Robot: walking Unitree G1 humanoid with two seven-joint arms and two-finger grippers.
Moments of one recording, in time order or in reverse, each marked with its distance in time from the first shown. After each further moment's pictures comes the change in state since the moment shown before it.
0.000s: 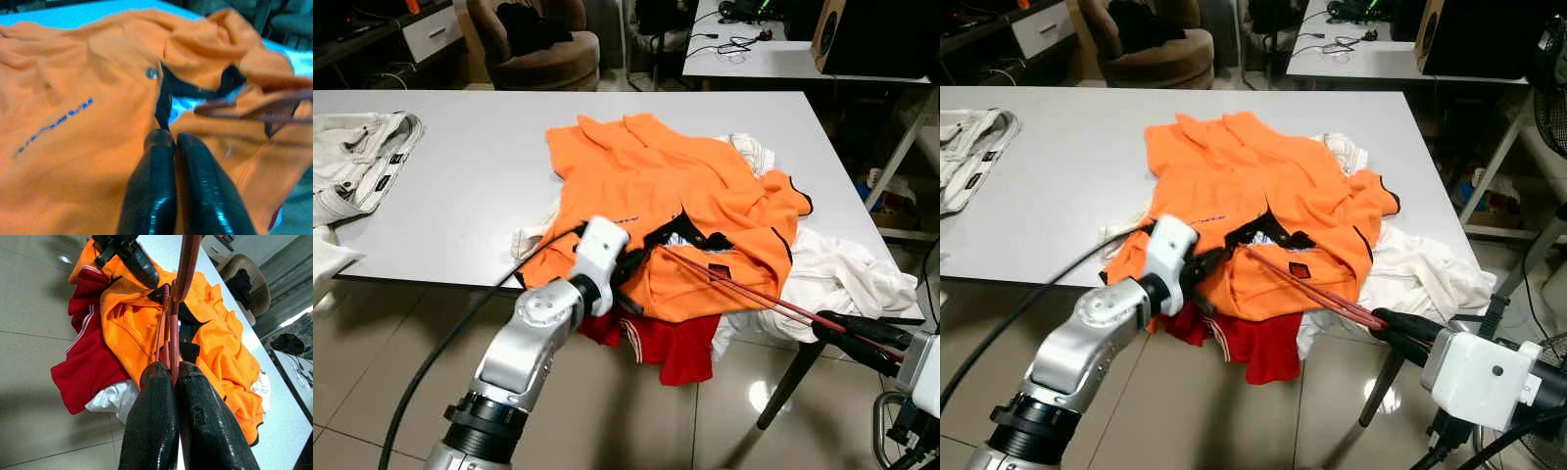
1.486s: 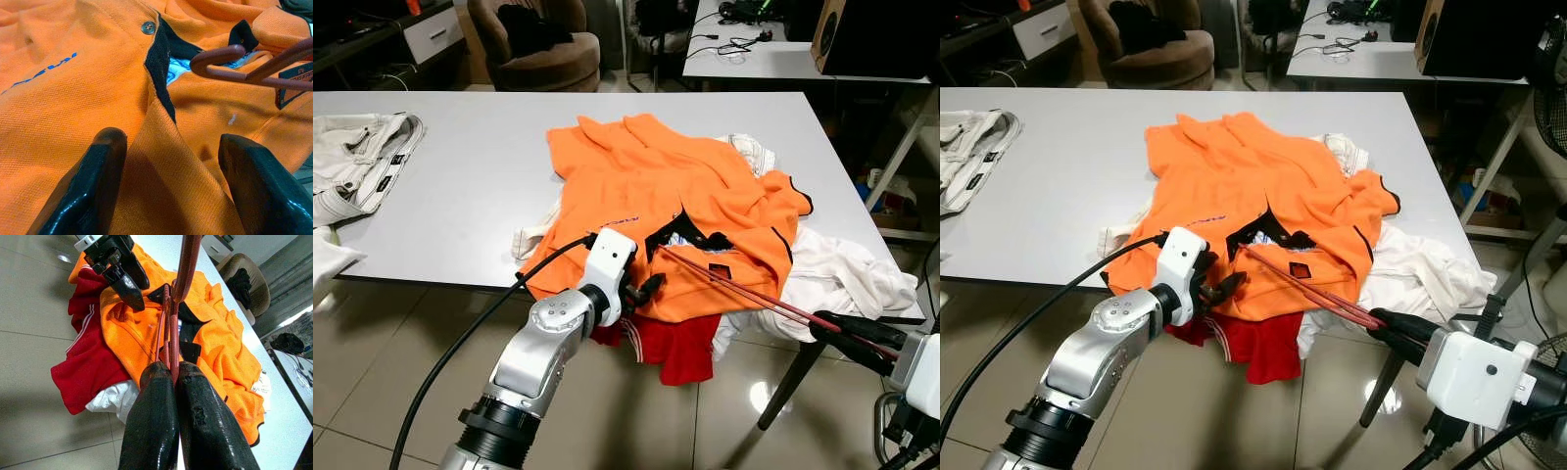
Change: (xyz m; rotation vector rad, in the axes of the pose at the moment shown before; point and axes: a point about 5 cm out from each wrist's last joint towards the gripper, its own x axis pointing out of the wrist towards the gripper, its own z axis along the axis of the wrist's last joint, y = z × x) left arm 0.010 -0.012 -0.019 -0.033 0.101 0.016; right arm 0.002 0.001 -0.001 0.001 0.006 0.000
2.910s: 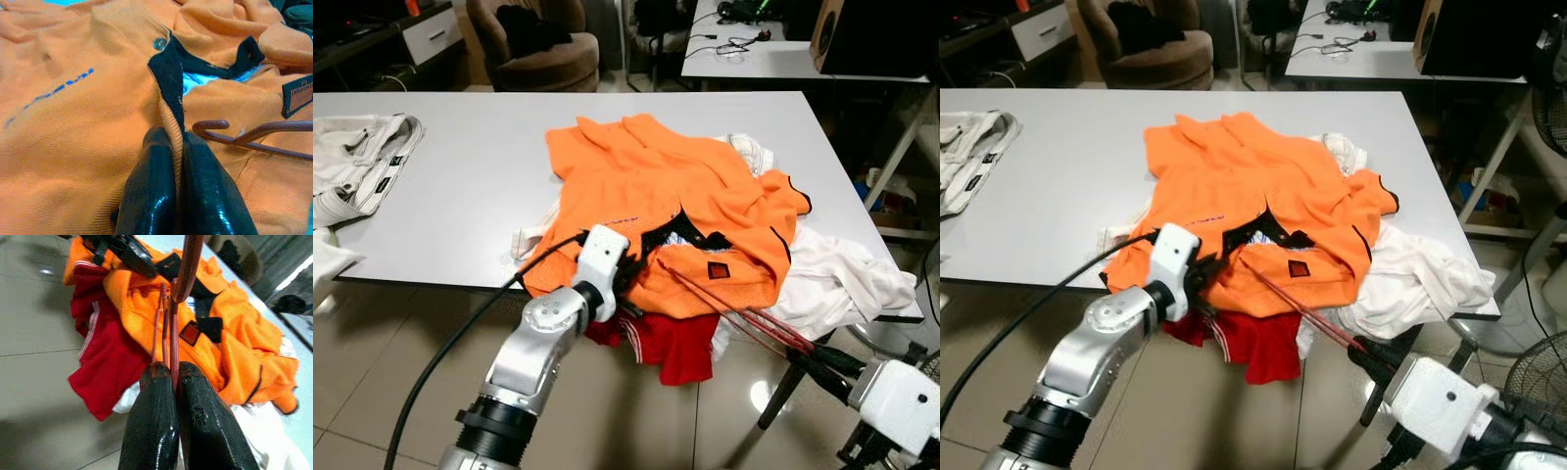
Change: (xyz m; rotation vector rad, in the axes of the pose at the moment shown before) left arm -0.004 0.012 0.001 0.011 -0.055 0.026; right arm 0.016 0.044 -0.015 0.189 0.035 -0.098
